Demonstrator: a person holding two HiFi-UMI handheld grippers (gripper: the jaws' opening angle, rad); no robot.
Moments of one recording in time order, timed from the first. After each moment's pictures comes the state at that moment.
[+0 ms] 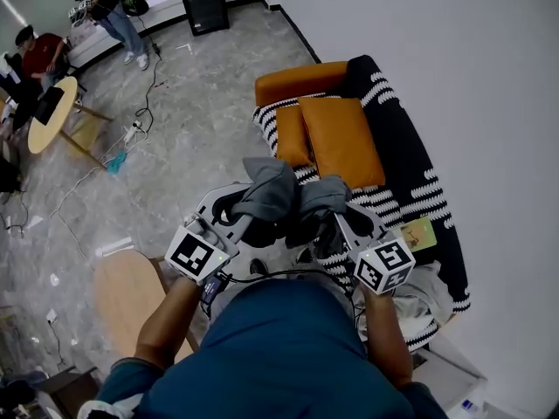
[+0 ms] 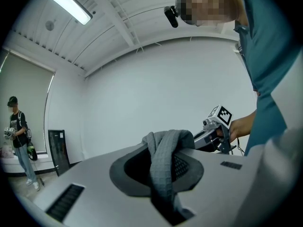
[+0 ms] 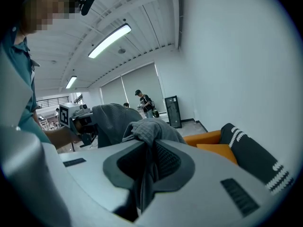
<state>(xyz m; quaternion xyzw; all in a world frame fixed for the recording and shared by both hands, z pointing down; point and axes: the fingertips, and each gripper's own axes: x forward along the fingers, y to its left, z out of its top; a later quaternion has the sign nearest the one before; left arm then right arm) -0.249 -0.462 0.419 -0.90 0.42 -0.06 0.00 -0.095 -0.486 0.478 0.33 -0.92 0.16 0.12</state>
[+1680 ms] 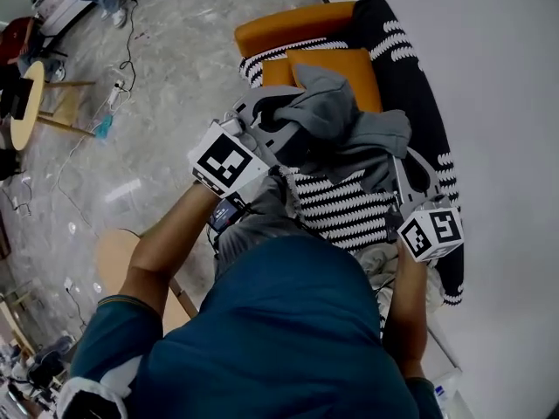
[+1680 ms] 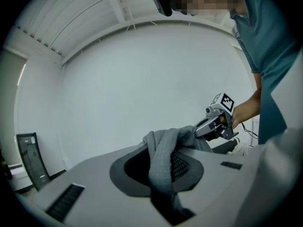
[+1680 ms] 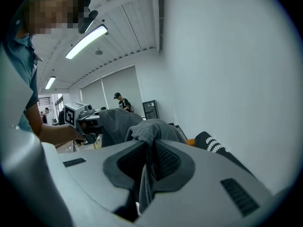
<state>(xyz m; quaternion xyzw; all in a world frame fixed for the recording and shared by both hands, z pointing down) -0.126 -0.775 0.477 -0.94 0.33 -0.10 0.03 0.042 -0.753 0.513 0.42 -0.89 0.16 0.10</state>
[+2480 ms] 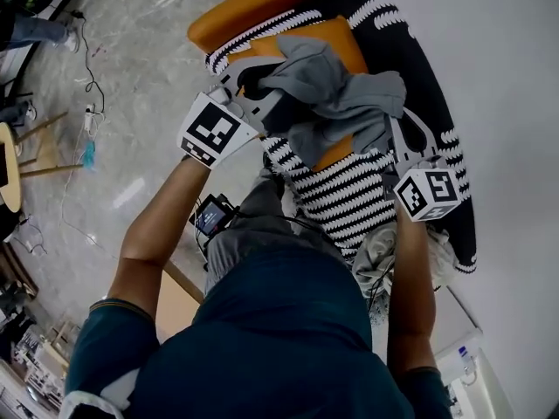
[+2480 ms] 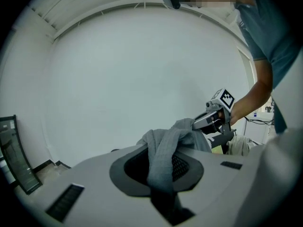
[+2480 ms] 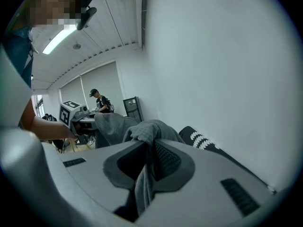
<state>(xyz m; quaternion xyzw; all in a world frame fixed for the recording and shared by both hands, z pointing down) -0.109 -0.924 0.591 -0.95 0.26 -0.15 -0.02 0.070 -0.882 0.611 0.50 -0.84 0.19 0.11</state>
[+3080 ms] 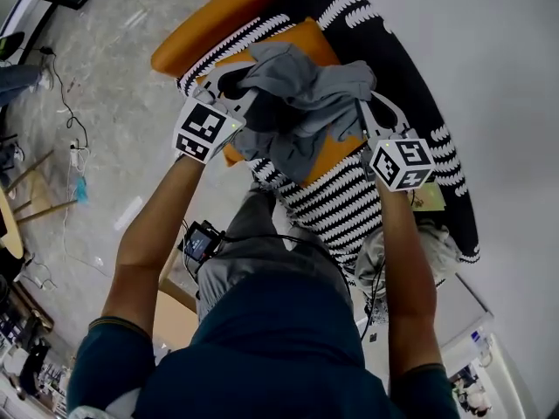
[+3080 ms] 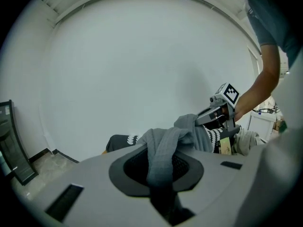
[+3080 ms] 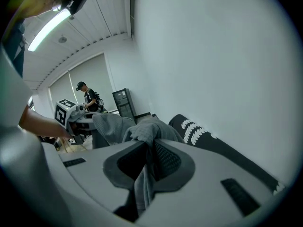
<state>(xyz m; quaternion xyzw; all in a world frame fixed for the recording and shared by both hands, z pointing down) -0.092 -1.018 0.710 -0.94 0.26 -0.20 -0.07 0.092 -0.968 0.720 0.53 -0.80 0.24 0.15</state>
